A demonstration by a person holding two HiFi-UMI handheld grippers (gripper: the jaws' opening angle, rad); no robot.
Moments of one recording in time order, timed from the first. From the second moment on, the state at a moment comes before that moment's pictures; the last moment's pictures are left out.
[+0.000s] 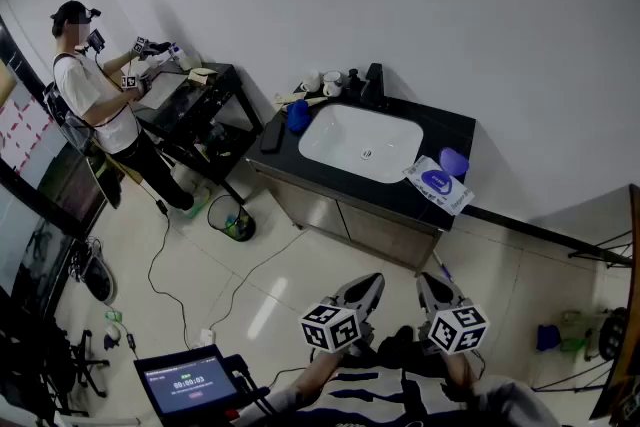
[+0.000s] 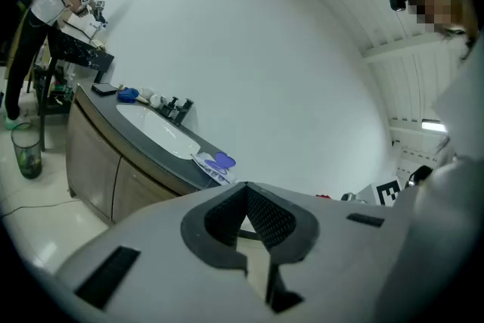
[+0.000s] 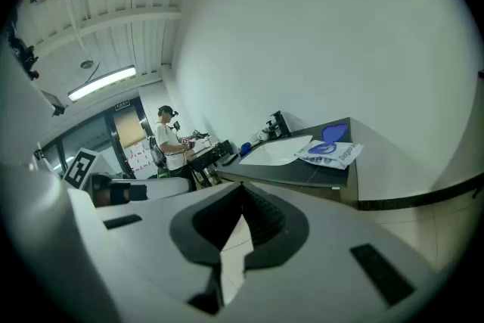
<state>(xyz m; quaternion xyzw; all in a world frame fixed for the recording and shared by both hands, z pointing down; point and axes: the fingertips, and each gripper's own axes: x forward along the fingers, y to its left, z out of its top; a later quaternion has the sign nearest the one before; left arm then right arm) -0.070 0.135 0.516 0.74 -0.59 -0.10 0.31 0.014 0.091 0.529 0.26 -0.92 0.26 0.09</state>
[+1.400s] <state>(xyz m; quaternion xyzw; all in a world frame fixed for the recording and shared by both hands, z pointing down) -0.120 -0.190 0.592 0.81 -0.46 0.06 0.36 0.006 -0.196 0.574 0.42 -0.84 0.33 0.06</state>
